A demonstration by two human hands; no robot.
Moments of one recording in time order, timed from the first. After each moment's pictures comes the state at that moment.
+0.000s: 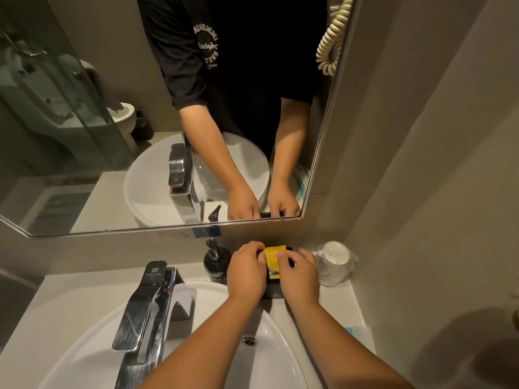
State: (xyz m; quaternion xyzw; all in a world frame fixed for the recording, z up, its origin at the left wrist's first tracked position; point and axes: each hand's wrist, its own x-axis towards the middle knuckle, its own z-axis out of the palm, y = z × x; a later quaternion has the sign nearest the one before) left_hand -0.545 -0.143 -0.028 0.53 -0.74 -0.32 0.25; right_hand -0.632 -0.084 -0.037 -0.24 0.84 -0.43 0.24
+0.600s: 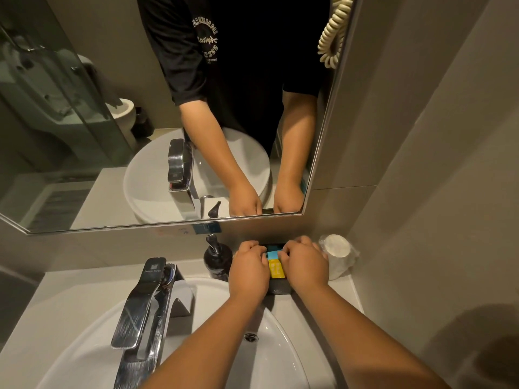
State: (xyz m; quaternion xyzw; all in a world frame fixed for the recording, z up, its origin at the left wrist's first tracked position) left_hand -0.545 -0.141 -0.040 0.53 -0.77 -0.29 0.21; right_hand -0.656 -0.094 -0.029 -0.44 0.88 -0.14 0.10
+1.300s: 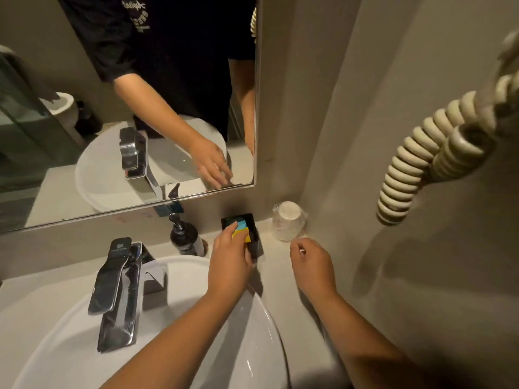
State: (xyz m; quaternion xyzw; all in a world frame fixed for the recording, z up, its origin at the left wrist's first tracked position) left_hand -0.531 -0.070 0.006 0.42 -0.85 -0.28 0.18; right_hand -0.660 0.038 -0.009 -0.29 0.87 -0.38 0.15
